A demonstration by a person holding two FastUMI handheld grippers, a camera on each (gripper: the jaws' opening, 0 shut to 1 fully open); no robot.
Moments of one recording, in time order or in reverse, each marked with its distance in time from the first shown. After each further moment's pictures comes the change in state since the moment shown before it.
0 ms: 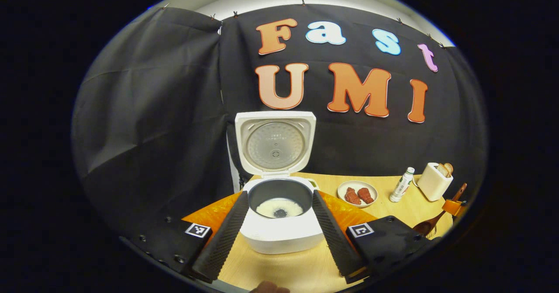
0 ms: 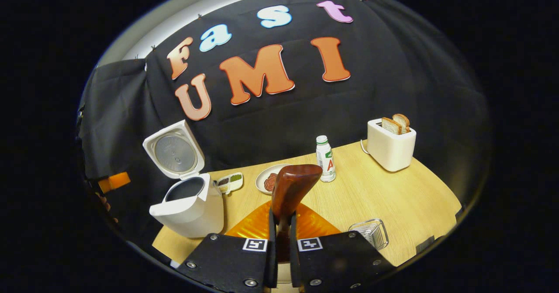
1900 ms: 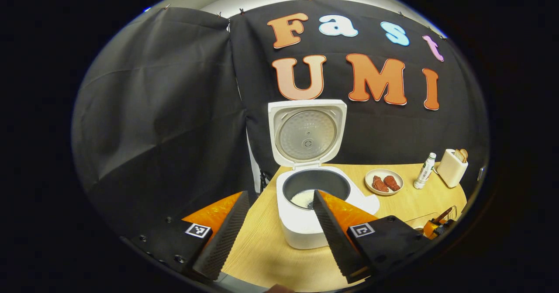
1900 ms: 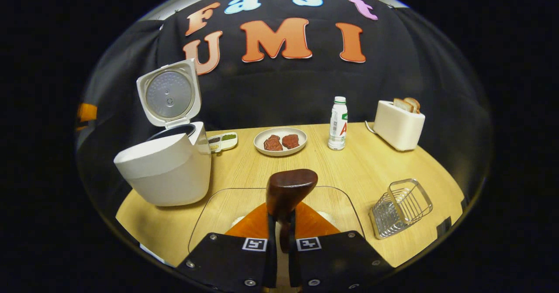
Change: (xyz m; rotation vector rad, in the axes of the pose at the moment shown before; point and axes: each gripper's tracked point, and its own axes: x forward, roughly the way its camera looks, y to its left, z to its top) left arm 0.006 0.073 -0.024 0.066 0.047 0.050; right arm 0.042 0.040 -0.129 -0.068 0.124 -0.093
